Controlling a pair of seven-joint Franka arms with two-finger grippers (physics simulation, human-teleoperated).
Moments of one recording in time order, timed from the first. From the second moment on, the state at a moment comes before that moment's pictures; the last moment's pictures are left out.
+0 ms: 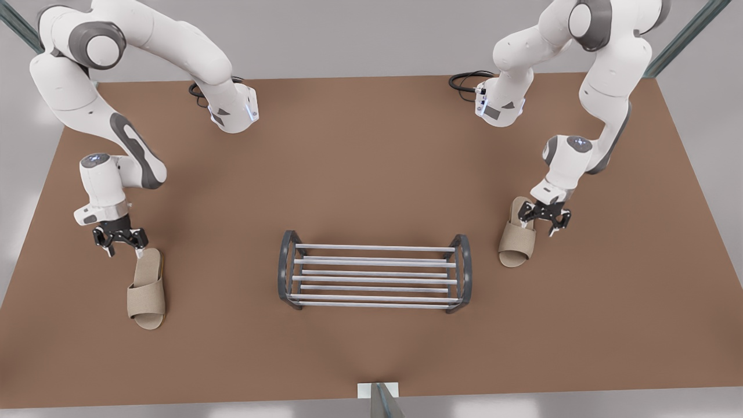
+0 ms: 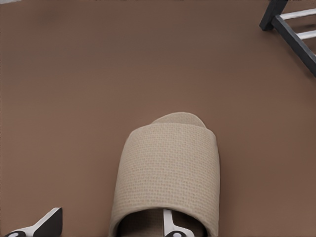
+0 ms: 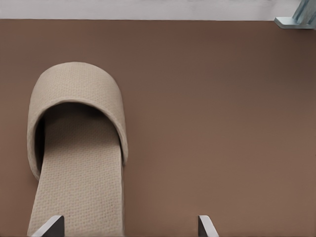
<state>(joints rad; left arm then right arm) 0.37 0.37 -0.14 -2.60 0.52 3.49 -0.01 -0.84 0.58 0.23 -2.30 -0.62 3.51 0.03</state>
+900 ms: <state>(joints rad) 0.39 0.40 -0.14 -2.58 0.52 3.49 -0.01 -0.78 0.75 0.25 -2.05 -0.65 3.51 0.04</state>
